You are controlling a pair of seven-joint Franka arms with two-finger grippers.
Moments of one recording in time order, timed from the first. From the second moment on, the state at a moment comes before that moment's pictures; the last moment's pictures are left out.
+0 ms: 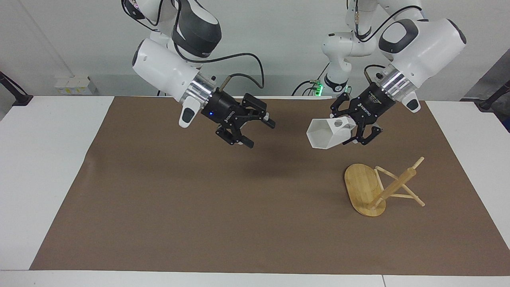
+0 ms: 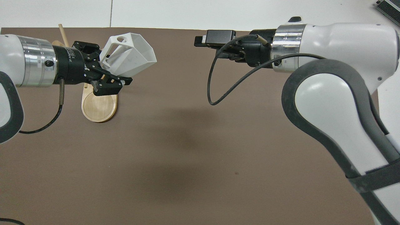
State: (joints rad) left arm -0.08 0.04 -0.16 -1.72 -0.62 2.08 -2.20; right arm -0.19 0.30 0.60 -1.53 0.73 2.32 0.06
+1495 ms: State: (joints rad) left arm -0.01 0.03 -0.13 -1.97 -0.51 2.32 -2.47; right arm -0.39 0.22 0.57 -1.56 -0.20 1.77 0.27
